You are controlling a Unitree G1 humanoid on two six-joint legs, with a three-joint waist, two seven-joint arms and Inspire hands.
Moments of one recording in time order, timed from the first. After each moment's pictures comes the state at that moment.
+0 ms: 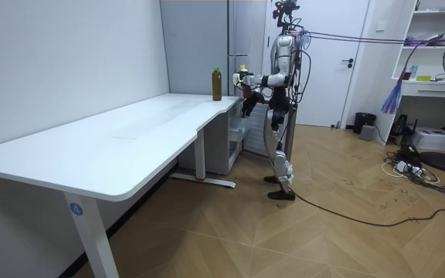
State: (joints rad) left arm 0.05 0.29 -0.41 -0.16 -0.34 0.08 -0.47; right arm 0.09 -0.31 0.36 0.36 0.03 0.05 0.79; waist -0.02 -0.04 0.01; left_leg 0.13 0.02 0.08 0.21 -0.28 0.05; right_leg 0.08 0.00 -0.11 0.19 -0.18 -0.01
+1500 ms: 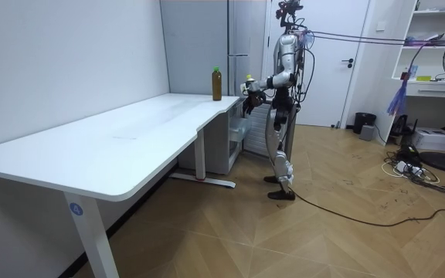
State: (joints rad) left arm 0.11 0.38 -0.44 -0.05 -0.36 0.09 -0.56; right arm 0.09 -0.34 0.37 0.30 0.08 0.07 0.79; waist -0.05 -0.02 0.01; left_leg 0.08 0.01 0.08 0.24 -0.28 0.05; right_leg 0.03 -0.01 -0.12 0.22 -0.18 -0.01
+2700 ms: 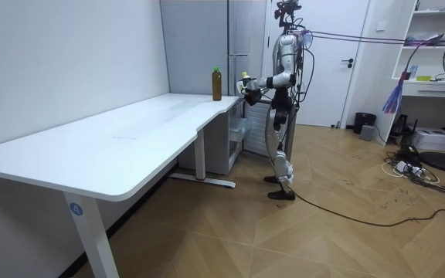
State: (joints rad) left arm 0.11 0.32 -0.38 -0.09 -0.43 0.15 -0.49; right arm 0.12 -0.33 0.44 0.43 0.70 0.08 0.77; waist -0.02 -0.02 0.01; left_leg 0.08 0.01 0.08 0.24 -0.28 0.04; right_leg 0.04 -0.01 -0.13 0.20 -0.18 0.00
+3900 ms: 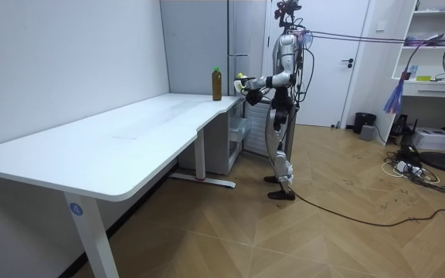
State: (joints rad) left arm 0.09 0.30 -0.37 -0.10 -0.50 0.16 -0.43; right arm 0.12 -0.31 0.47 0.42 0.78 0.11 0.80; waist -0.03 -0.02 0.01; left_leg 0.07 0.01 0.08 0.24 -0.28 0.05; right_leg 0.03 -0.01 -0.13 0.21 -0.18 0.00
